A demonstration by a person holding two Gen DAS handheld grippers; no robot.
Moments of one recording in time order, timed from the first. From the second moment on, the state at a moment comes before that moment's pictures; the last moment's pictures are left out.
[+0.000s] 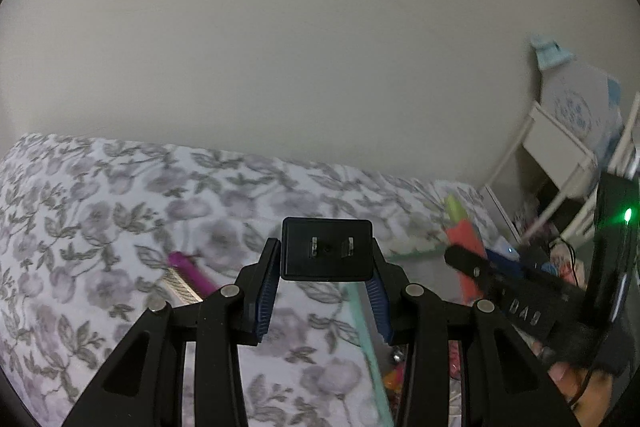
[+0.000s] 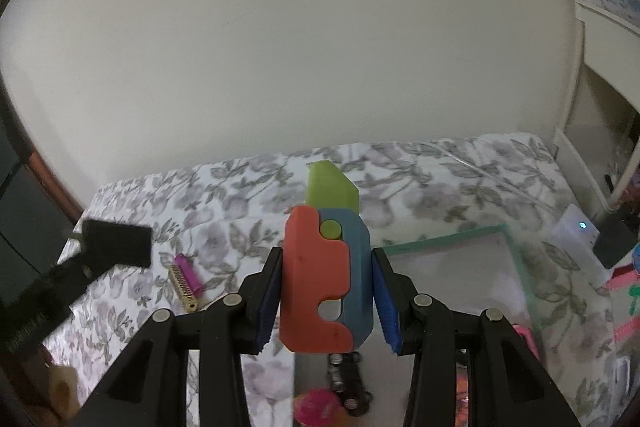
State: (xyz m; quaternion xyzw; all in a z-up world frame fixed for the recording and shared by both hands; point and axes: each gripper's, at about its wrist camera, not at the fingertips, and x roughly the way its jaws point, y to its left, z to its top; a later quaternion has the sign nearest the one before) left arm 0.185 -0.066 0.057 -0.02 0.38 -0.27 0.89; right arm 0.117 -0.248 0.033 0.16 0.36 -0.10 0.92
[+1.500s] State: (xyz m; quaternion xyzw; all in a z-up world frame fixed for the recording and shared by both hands) left arm 0.169 -0.161 -0.058 -0.01 0.51 -0.31 0.80; right arm 0.127 -0.297 -0.065 0.22 0.48 -0.11 0.84
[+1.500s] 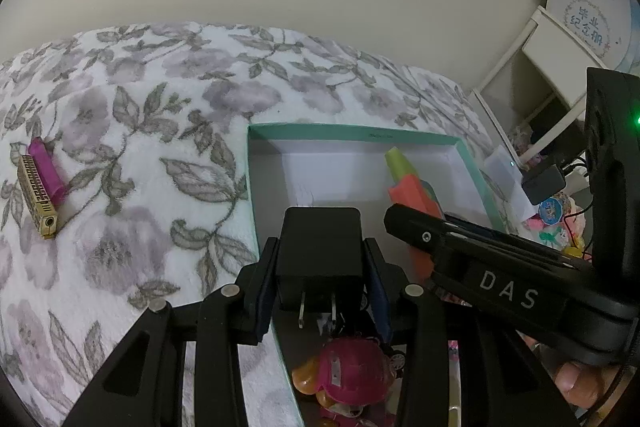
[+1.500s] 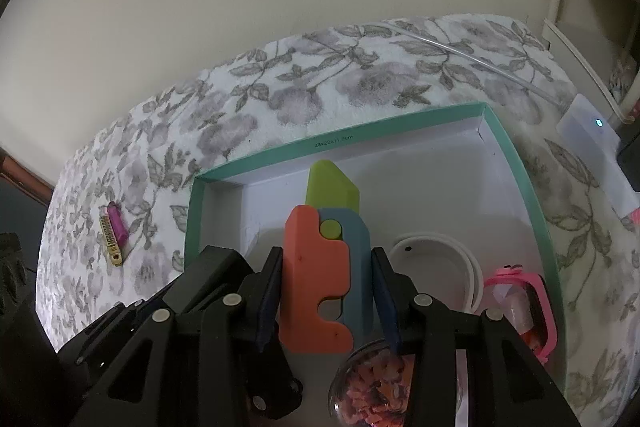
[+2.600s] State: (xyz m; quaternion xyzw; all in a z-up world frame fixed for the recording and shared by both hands) left arm 0.187 -0.123 -0.010 -0.04 0.50 -0.25 0.83; right arm 0.108 -0.300 0.000 0.19 0.41 -0.14 0.88
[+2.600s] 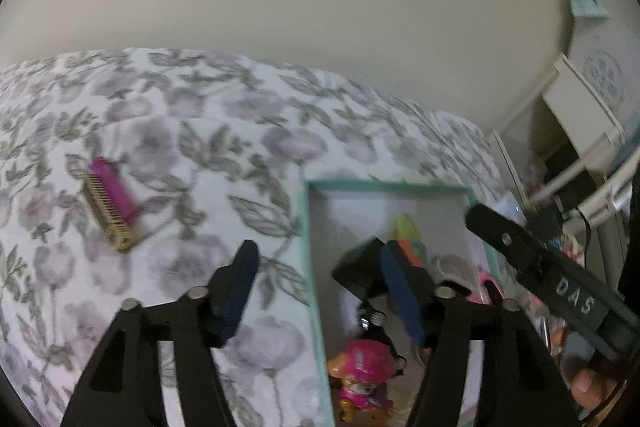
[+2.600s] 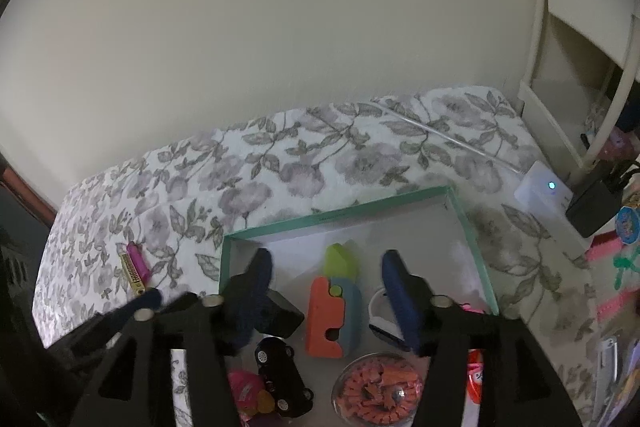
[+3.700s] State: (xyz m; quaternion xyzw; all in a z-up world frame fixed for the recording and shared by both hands) left arm 0.209 -0.081 -0.013 -0.04 0.48 -0.14 0.87; right arm 0.119 -0.288 -0.013 0.16 0.40 -0.14 0.89
